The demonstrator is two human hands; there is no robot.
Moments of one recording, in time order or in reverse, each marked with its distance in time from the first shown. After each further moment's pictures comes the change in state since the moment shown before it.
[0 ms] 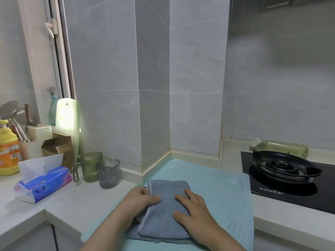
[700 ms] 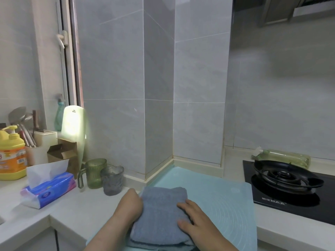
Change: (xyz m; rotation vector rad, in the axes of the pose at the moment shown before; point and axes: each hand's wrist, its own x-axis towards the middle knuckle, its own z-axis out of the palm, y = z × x) left_hand 0.023 -0.010 -0.019 0.387 0.275 0.054; right_hand -0.003 -0.007 -0.003 0.084 -0.033 -0.014
